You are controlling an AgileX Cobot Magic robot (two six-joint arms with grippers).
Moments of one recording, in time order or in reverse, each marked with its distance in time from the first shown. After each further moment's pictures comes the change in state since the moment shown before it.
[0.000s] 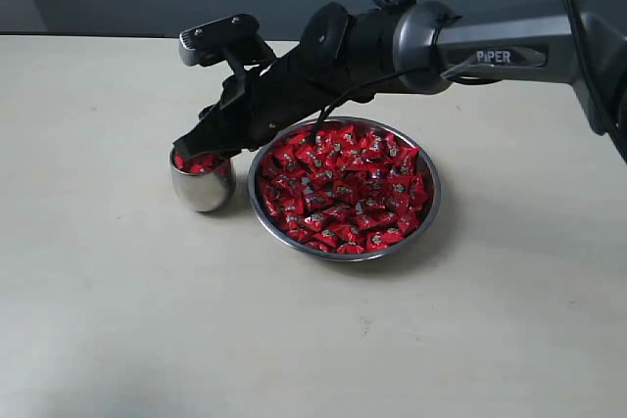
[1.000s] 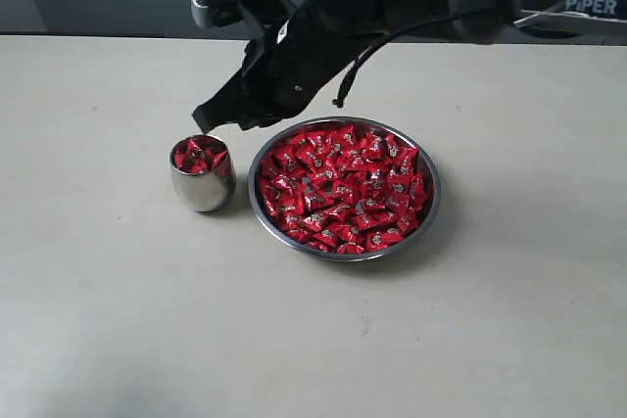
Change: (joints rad) left arm 0.000 0.000 0.000 0.000 0.000 0.000; right arm 0.000 -0.172 0.000 -0.476 0.210 0.468
